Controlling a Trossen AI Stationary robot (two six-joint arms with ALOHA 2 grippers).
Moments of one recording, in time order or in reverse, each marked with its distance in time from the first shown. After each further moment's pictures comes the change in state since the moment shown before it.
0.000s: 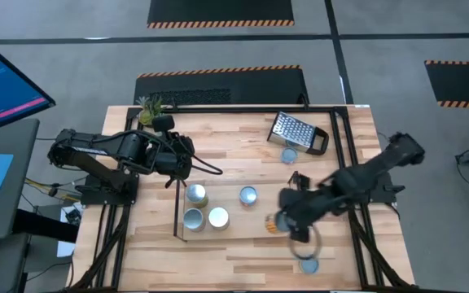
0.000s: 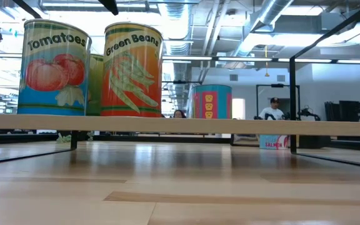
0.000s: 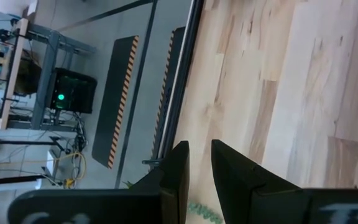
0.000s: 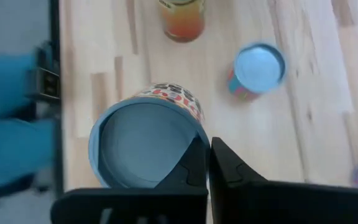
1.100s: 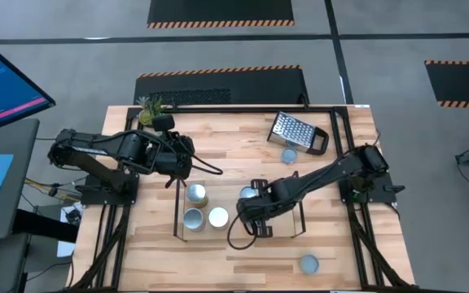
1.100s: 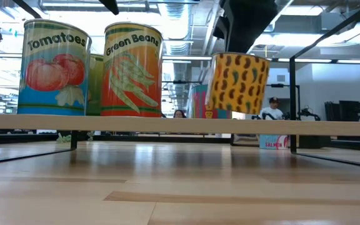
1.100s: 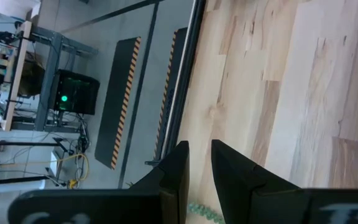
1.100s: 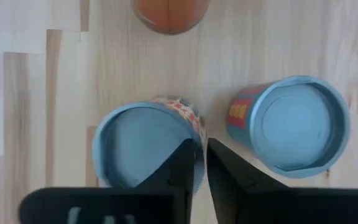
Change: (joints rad) left arm 0.000 0.000 0.000 0.003 -0.009 0.012; right arm -0.198 0.360 -0.001 0.195 -0.110 -0.362
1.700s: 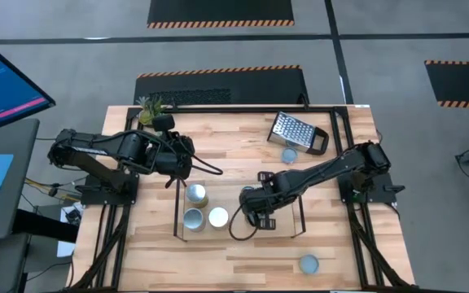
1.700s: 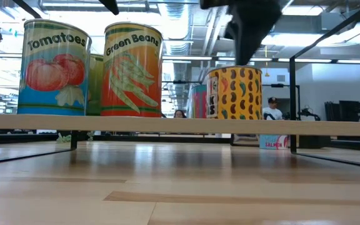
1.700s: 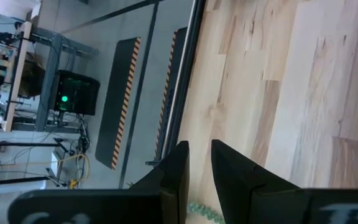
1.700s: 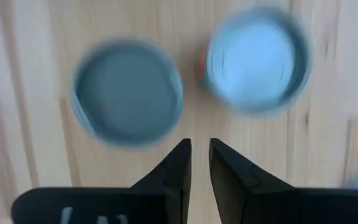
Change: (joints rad) left arm 0.000 0.000 0.000 0.000 0.000 0.006; right arm -0.032 -0.030 0.003 -0.139 0.009 0.059
